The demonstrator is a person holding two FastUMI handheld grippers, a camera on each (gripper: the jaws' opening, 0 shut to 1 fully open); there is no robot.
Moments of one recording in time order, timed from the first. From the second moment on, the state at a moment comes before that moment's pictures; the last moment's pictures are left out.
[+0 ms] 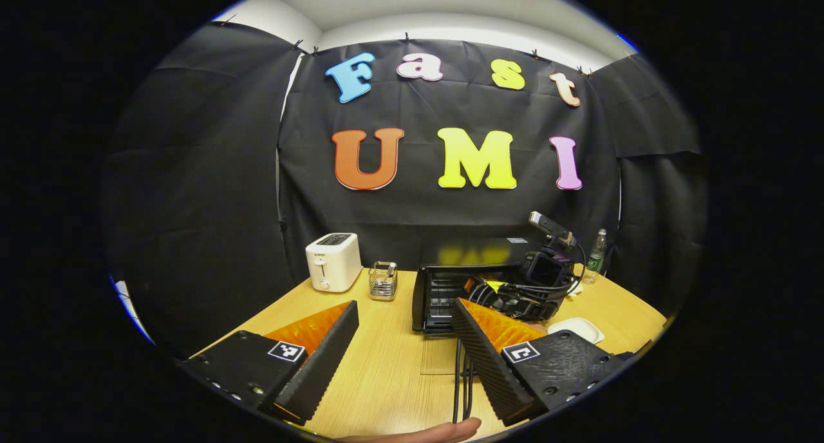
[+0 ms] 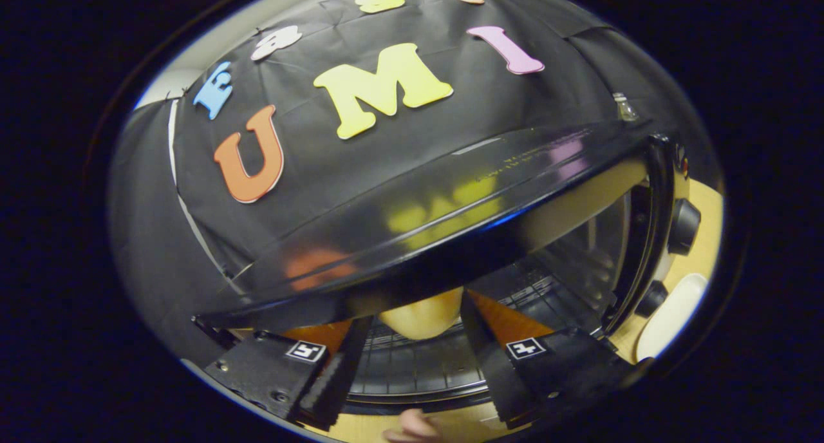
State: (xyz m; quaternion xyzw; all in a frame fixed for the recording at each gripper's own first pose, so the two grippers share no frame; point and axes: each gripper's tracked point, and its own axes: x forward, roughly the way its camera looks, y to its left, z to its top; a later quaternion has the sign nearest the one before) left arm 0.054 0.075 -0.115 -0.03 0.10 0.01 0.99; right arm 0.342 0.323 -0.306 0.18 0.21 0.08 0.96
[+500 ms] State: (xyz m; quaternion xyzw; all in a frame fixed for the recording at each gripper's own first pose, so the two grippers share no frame) left arm 0.042 0.053 -0.115 -0.03 0.10 0.00 0.99; right arm 0.269 0.296 -0.275 0.20 0.21 0.12 0.95
